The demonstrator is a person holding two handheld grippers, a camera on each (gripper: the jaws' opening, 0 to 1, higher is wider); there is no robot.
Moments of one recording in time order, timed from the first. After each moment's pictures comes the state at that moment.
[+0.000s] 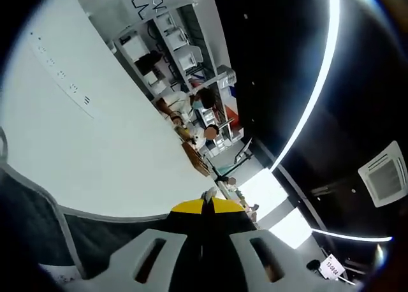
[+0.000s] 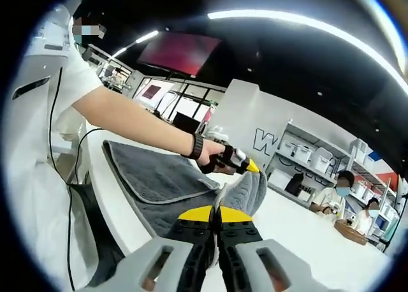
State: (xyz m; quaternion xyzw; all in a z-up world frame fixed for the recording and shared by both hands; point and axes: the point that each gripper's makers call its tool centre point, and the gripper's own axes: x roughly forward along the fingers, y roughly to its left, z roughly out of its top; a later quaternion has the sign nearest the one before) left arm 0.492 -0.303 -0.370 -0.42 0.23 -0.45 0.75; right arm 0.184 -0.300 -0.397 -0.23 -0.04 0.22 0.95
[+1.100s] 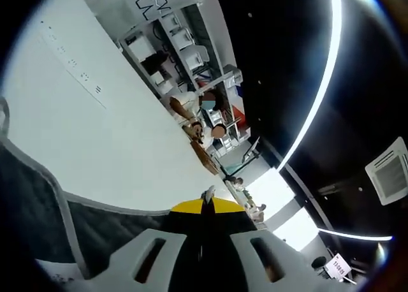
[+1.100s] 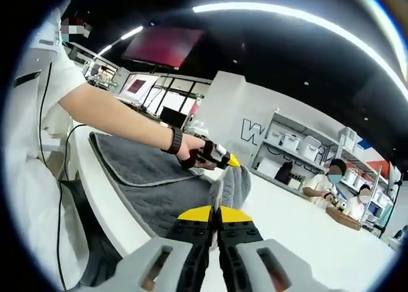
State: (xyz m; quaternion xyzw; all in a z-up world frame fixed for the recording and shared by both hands) left arm 0.495 -0.312 -0.400 -0.41 0.23 -0.44 0.76; right arm 0.190 -0.340 -0.413 -0.22 -0.01 0.17 0.96
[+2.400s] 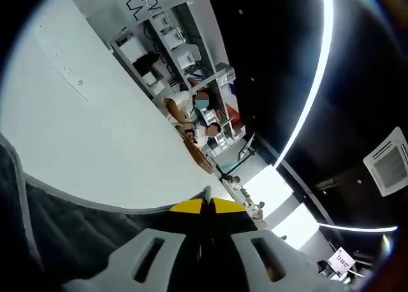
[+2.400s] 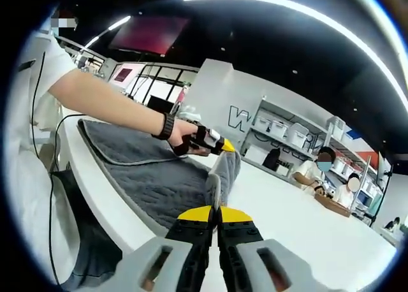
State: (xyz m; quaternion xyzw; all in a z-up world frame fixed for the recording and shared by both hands) left arm 0.464 -0.350 -0.395 -0.41 0.21 -0.46 0.76; right arm 0.185 -0.376 -0.429 -0.21 0.01 0.12 0.97
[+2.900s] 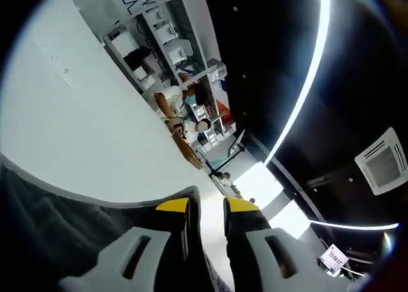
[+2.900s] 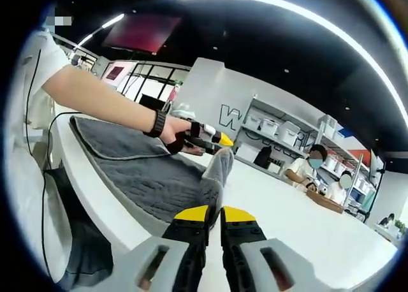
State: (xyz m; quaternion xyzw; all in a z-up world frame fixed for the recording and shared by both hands) left arm 0.452 -0.369 -0.390 -0.41 0.21 -0.48 0.74; right arm 0.186 -0.395 -0.432 -0.21 0.01 0.09 0.97
